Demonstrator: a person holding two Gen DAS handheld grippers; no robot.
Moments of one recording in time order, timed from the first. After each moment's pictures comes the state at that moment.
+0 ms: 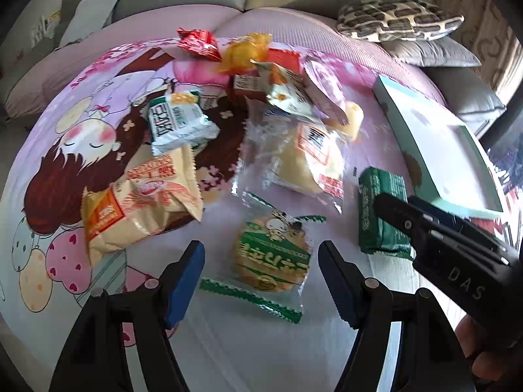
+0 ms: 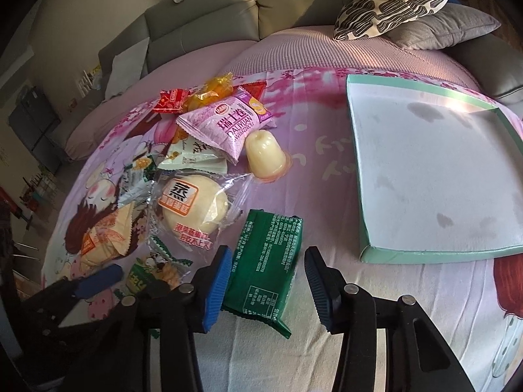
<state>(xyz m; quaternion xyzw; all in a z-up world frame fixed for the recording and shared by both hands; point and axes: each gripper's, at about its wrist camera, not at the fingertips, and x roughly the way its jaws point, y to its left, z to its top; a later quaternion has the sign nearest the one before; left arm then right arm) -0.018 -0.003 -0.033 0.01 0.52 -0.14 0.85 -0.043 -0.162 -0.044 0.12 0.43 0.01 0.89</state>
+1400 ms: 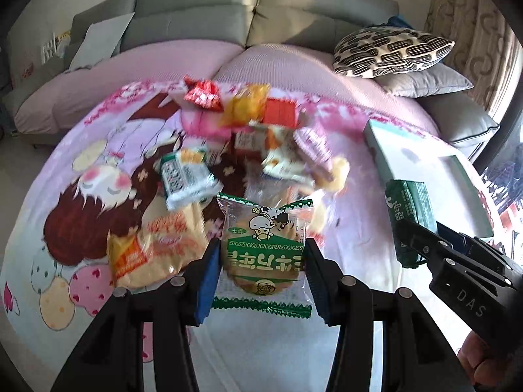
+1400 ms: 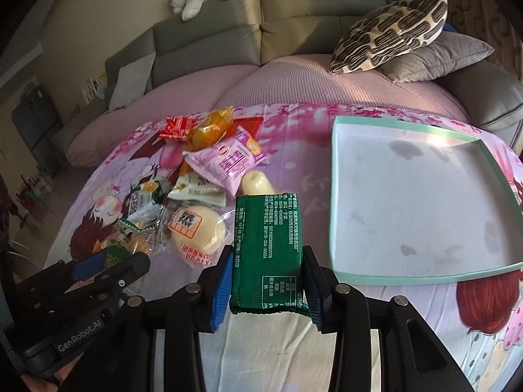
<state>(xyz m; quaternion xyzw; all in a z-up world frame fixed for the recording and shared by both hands) -0.017 -0.004 0.013 0.00 0.45 -0.13 0.89 -0.059 -0.173 -0.006 0.09 0.39 -0.01 0.92</state>
